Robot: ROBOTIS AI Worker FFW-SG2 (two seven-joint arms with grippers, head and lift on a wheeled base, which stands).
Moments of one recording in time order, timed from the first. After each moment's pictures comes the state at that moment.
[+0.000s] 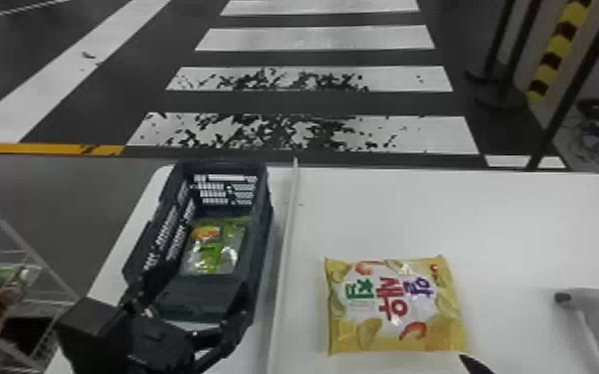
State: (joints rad) left arm 0.80 0.33 -0.02 -2.42 0.16 0.26 0.02; right arm 0.70 -0.45 0.40 -1.93 0.47 0.01 -0.34
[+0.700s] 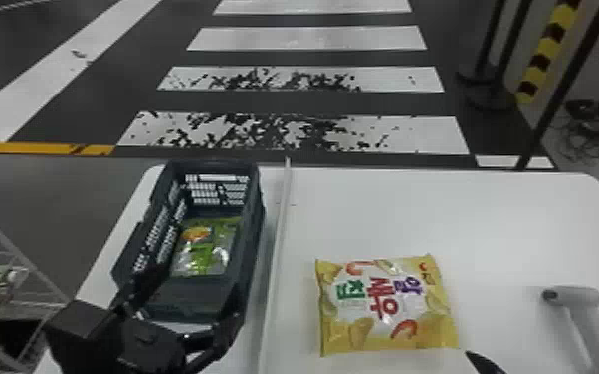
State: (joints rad) left arm 0.80 0.33 -0.02 -2.41 0.16 0.26 0.02; right arm 0.67 -0.50 0.41 -1.93 0.45 0.05 -0.32
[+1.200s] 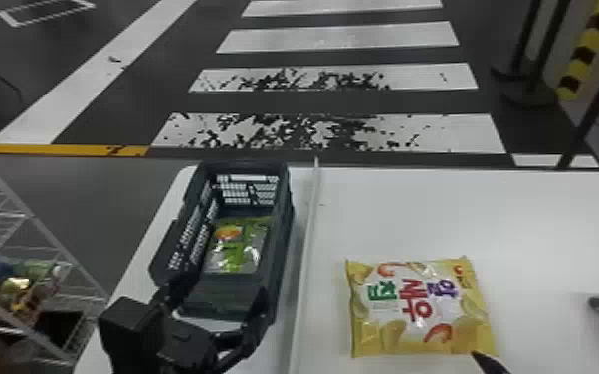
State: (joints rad) left arm 0.77 0.32 -0.01 -2.35 0.17 0.25 0.01; right arm 0.63 -0.44 0.48 -1.94 0.44 0.09 -0.30
